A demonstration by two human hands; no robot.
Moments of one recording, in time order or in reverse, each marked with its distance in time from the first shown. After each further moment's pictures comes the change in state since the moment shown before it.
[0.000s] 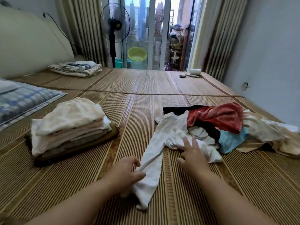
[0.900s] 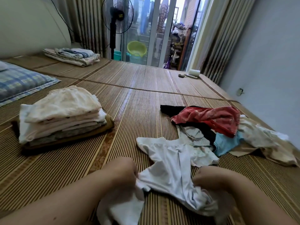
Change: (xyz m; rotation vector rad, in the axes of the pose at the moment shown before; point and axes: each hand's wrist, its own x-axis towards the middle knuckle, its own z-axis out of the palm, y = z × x) left_hand 0.020 0.008 0.010 0.301 -0.227 -0.059; right_hand -0.025 0.024 -0.061 -0.185 -0.660 0.109
